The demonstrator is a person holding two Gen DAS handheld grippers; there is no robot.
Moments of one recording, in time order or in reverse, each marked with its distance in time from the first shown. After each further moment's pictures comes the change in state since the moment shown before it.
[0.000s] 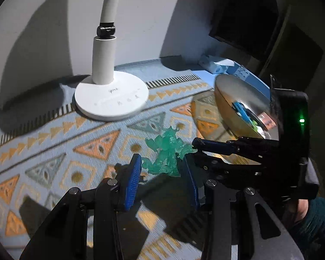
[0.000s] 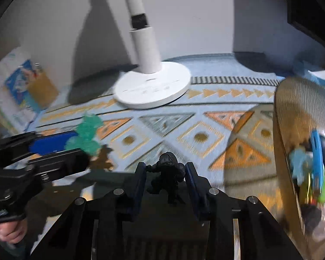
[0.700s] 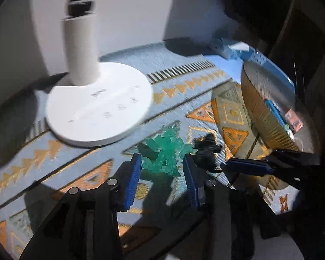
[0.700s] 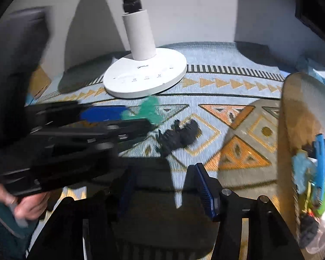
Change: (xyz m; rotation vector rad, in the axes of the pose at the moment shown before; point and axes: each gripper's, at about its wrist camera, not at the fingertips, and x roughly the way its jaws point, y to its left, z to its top) left arm 0.093 0.019 0.045 0.029 0.095 0.037; right arm 0.035 -0.012 0.018 -0.001 0.092 -0.046
